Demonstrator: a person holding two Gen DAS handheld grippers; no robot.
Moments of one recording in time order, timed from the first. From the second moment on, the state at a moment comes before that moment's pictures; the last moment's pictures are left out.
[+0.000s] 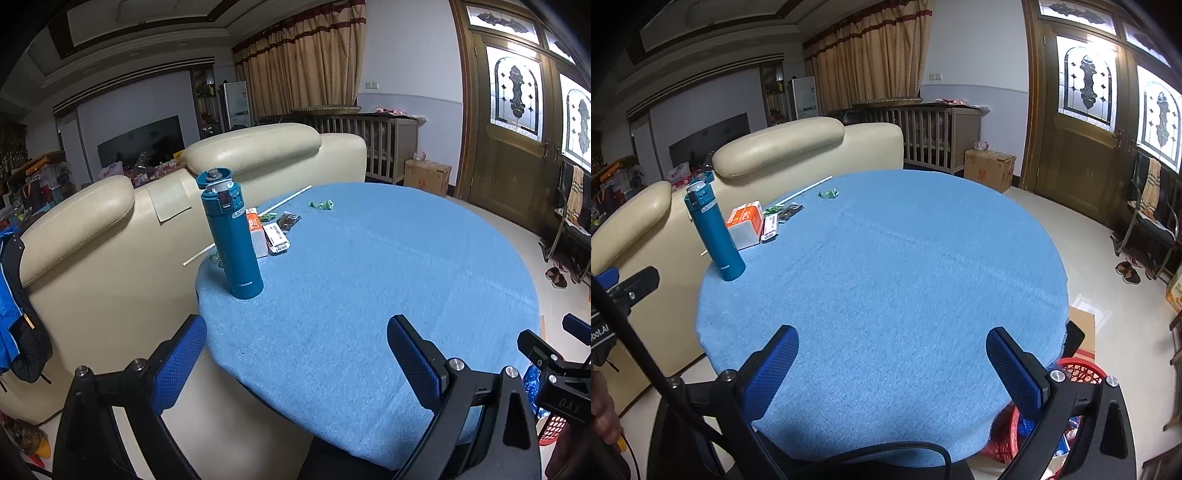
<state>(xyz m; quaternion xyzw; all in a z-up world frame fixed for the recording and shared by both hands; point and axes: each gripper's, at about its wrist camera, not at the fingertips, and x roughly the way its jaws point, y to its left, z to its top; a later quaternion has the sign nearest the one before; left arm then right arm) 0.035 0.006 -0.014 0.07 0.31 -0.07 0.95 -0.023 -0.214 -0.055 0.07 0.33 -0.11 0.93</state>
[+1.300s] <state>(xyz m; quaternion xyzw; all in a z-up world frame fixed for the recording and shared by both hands) 0.020 -0.037 -0.018 0.14 0.31 -0.09 0.94 -0.041 -0.253 -0.063 0.14 0.32 -0.12 0.93</state>
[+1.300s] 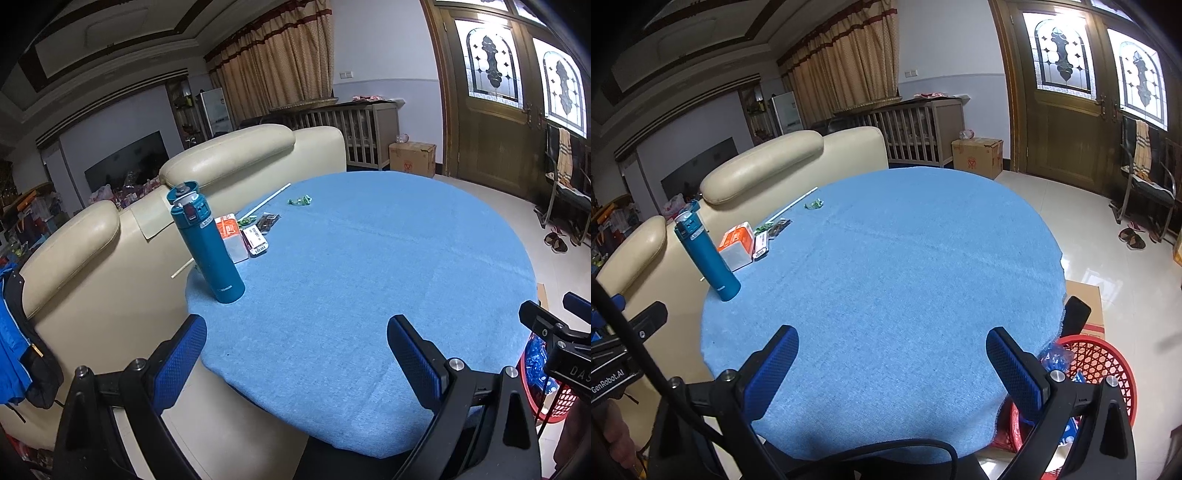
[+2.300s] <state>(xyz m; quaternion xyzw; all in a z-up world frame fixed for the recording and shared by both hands) 0.061 -0.079 -0.094 0.18 0.41 -0.12 0.89 -0.008 -0.286 -0.126 0.17 0.39 -0.14 0.89</state>
